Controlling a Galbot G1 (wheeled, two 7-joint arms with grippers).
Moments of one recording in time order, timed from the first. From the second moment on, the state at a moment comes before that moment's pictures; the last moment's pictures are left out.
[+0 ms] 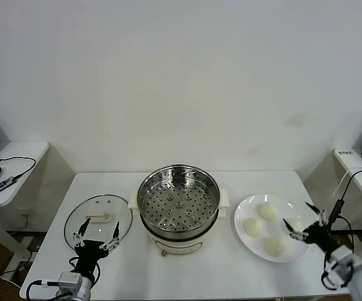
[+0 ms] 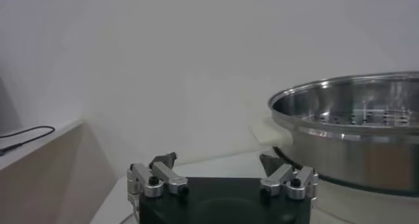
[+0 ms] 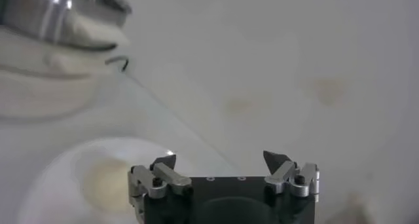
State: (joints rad) left arm 1.64 -1.33 -0.60 -2.11 -0.05 0.12 -0.03; right arm -1.30 0.73 0.69 1.72 -0.12 0.00 -0.48
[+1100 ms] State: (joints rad) left arm 1.64 -1.33 -0.62 -2.10 -0.05 0.11 -0.04; right arm -0.14 0.63 -0.62 1.19 -0.23 0.04 -0.96
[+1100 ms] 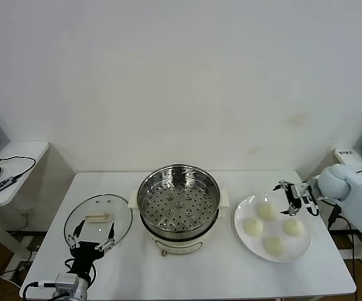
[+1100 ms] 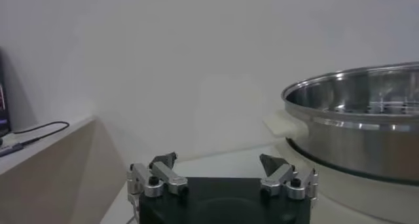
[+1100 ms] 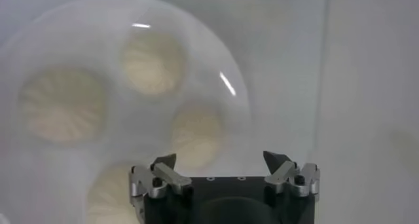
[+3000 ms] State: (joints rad) left arm 1.63 -1.33 -0.62 -2.11 -0.07 0.10 -0.04; right arm 0.14 0.73 -0.84 1.11 -0.11 -0.06 -1.03
